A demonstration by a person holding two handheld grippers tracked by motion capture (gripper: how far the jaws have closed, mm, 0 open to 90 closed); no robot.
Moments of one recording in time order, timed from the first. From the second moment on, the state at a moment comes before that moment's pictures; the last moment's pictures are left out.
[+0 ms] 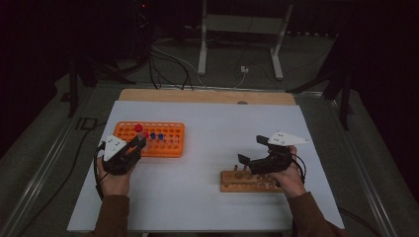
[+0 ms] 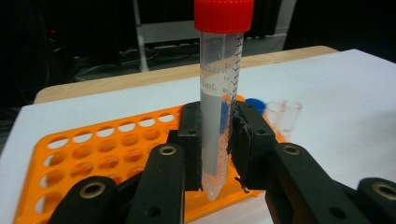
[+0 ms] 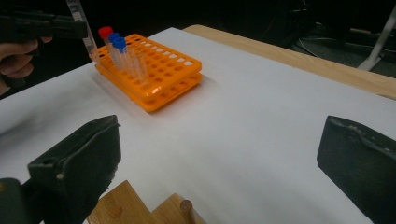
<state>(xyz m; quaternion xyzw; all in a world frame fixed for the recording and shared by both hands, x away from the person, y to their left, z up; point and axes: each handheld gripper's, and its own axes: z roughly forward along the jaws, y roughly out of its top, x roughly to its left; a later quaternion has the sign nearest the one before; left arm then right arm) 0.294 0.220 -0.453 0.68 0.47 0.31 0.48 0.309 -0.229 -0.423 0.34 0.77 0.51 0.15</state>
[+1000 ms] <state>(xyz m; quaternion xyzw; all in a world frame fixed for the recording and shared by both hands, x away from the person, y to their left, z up) 0.322 0.226 -0.490 0.70 0.50 0.30 0.41 0.304 -0.240 -0.429 0.35 0.77 0.51 0.15</state>
